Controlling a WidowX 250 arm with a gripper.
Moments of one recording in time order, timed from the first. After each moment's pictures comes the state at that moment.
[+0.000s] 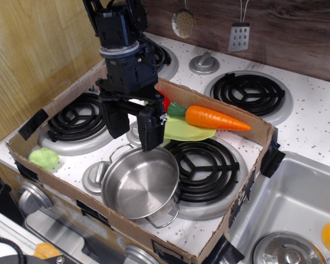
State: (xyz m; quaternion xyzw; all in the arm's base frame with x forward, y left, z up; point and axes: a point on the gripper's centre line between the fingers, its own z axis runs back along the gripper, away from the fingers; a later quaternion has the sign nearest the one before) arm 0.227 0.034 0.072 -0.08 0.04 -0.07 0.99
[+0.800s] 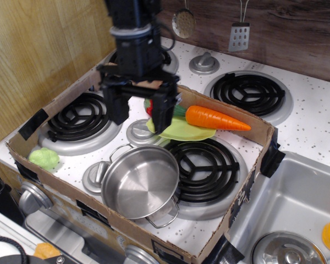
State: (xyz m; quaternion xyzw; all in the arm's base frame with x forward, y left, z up) arm 0.244 0.029 0.088 -0.04 0.06 0.06 1.00
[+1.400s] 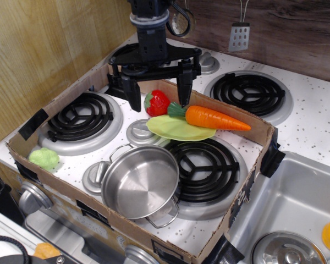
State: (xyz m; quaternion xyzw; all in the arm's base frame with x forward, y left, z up) arm 0.282 0.033 0.083 -0.03 -0.01 0.33 0.94
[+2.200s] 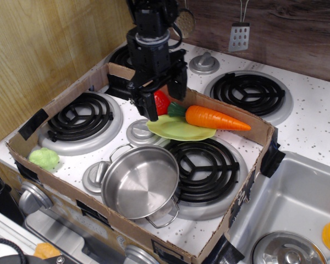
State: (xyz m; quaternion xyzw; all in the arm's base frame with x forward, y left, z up) arm 0.316 0.055 0.047 -0.04 -0.03 0.64 0.76
